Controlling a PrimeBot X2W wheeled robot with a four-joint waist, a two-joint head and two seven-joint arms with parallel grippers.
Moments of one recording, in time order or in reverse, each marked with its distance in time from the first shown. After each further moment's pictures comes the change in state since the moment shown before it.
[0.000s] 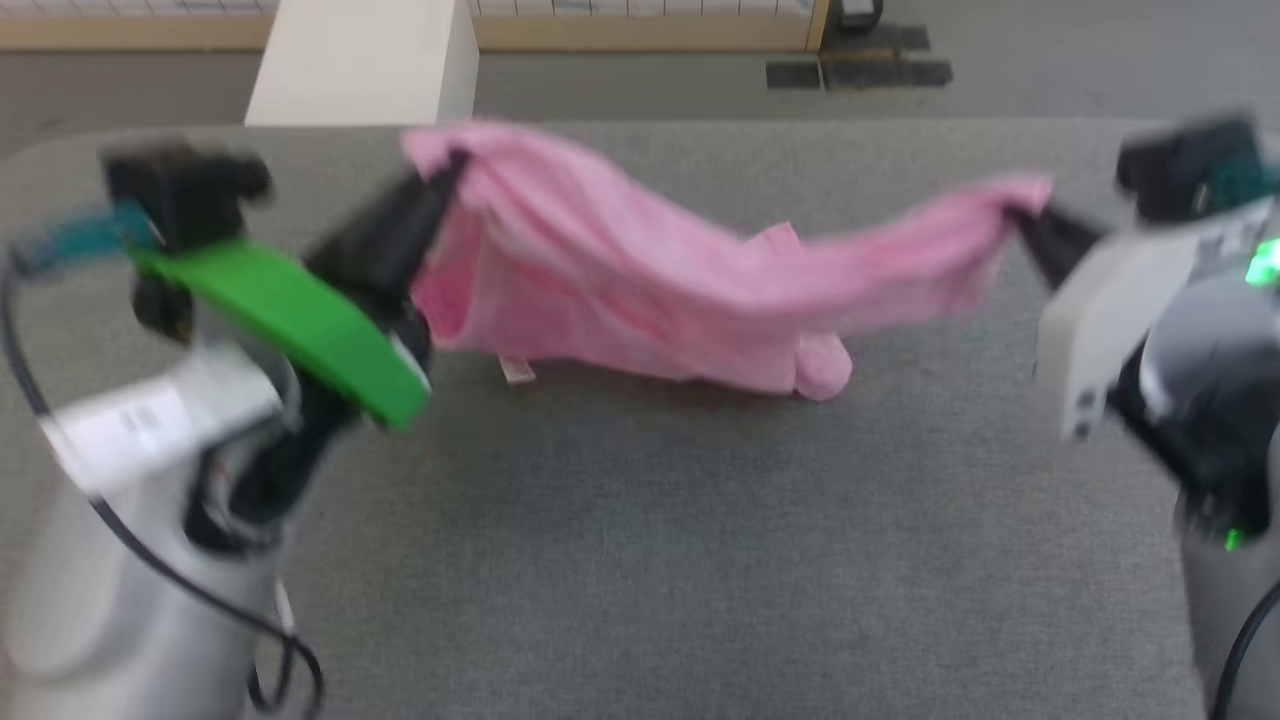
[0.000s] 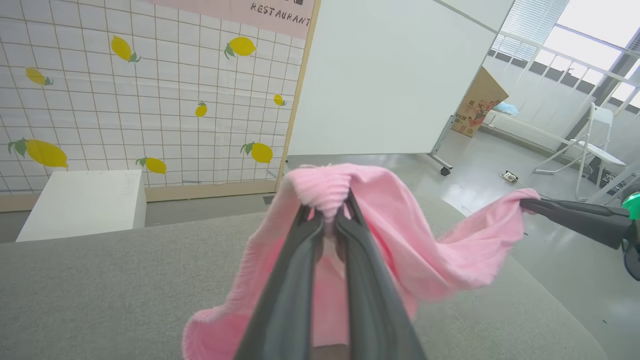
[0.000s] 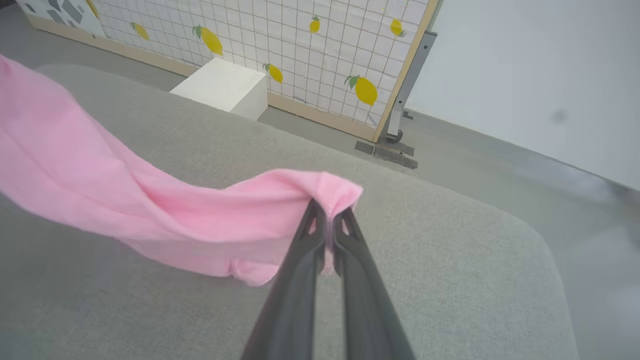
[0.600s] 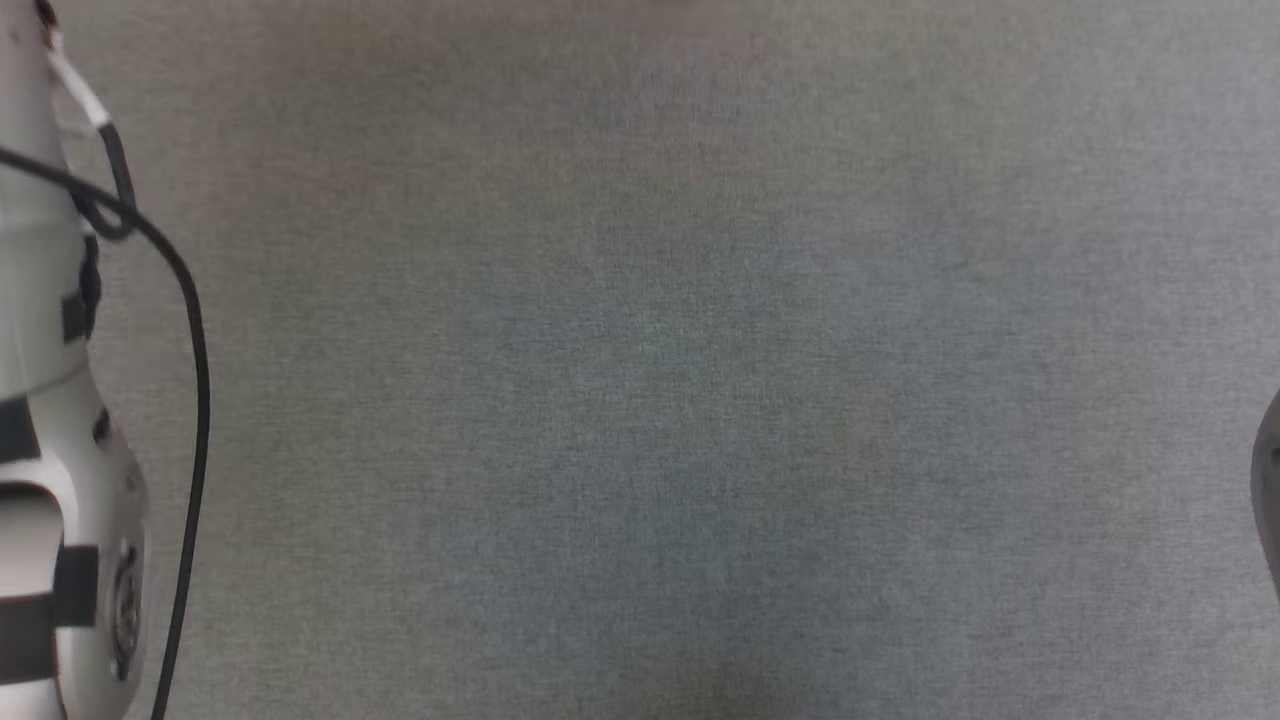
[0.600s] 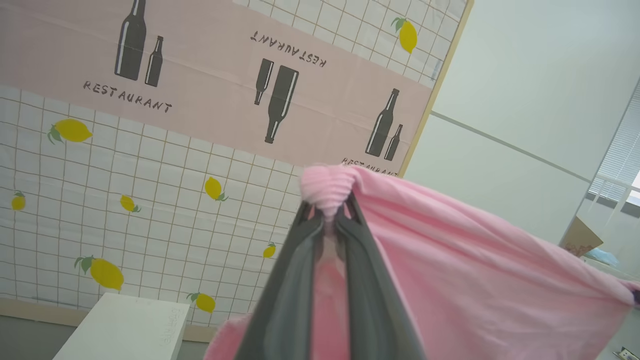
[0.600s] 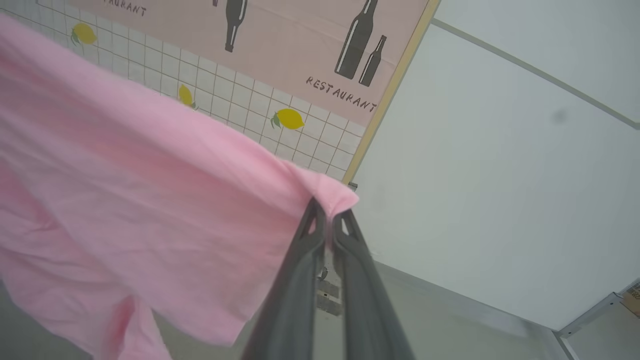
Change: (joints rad) left arm -0.826 -0.062 0.146 0.504 0.097 0.087 -0.241; right arm -0.885 0.020 0.022 0.518 -0.226 0.001 -0.353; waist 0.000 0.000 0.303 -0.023
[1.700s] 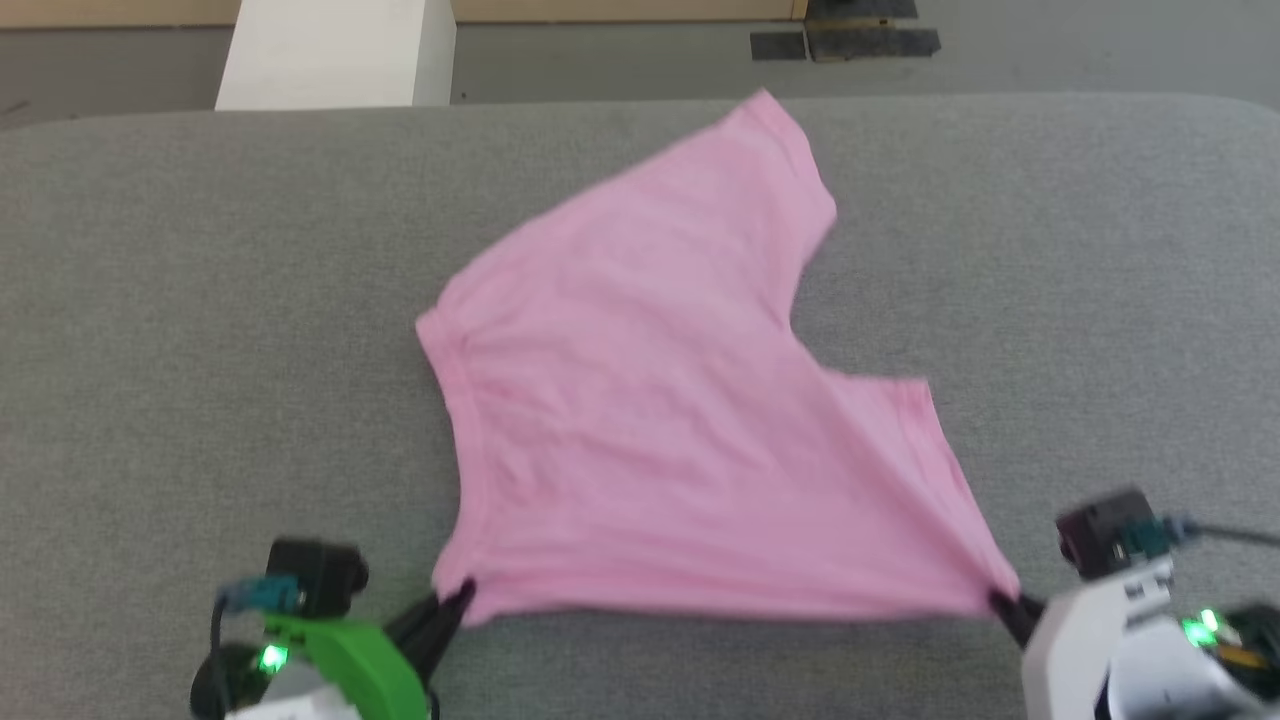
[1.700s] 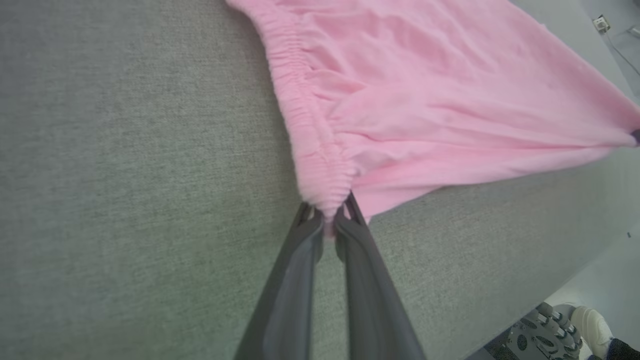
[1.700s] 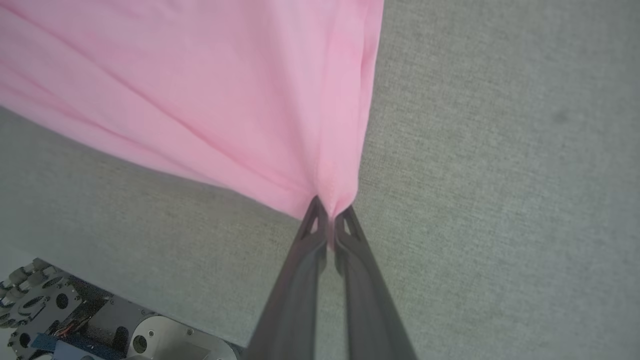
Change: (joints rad) left arm 1.299 0.197 -0.316 -0.375 -0.058 -0.061 0.162; right arm 1.405 -0.084 -0.011 -0.488 0.318 0.000 0.296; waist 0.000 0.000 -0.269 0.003
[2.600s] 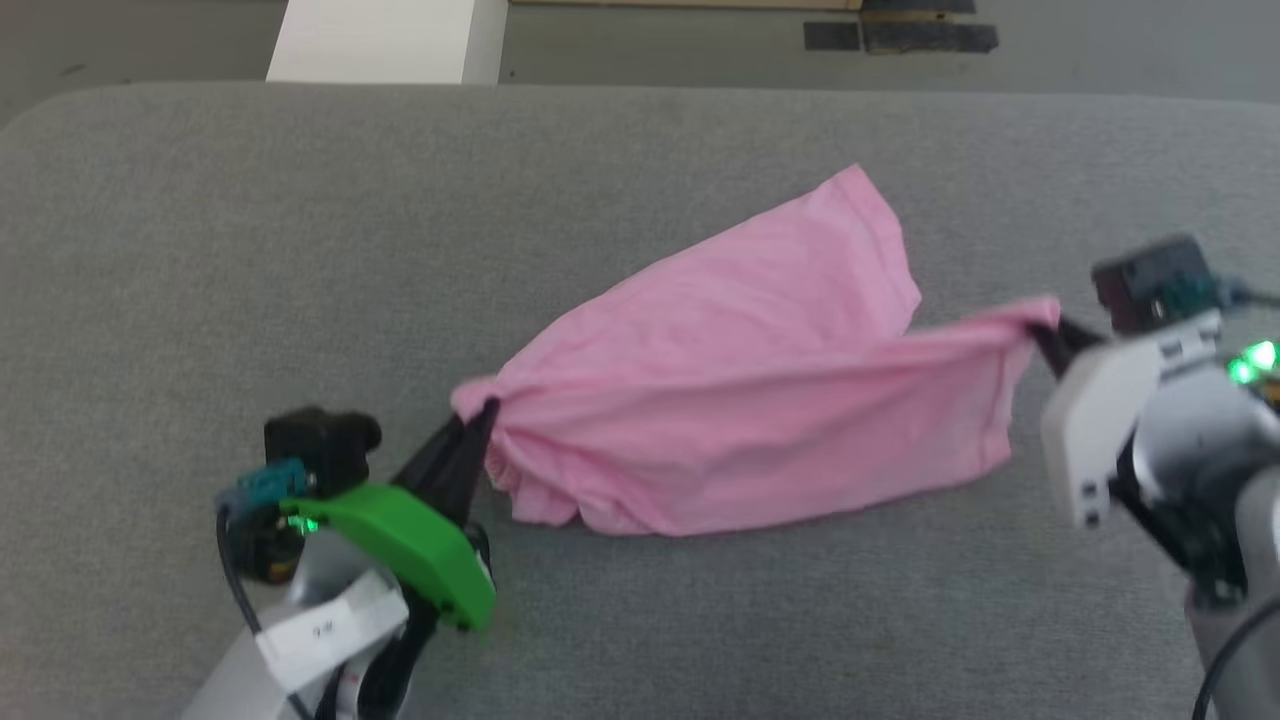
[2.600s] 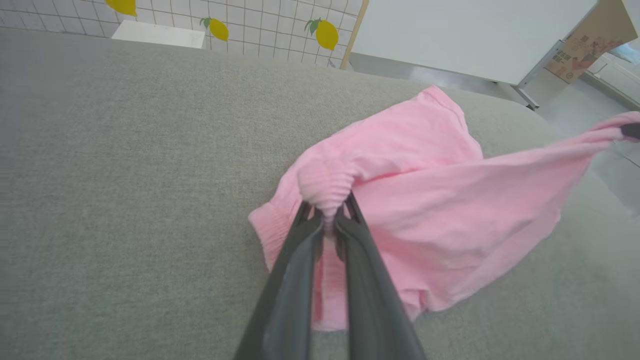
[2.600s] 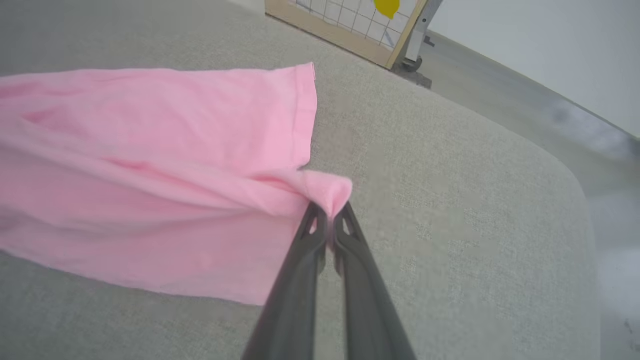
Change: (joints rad) left arm -0.157 -0.128 0.018 -0.045 0.091 0.112 -0.130; right arm -0.368 -0.049 0.014 0.057 -0.111 0.000 -0.029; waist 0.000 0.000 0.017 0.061
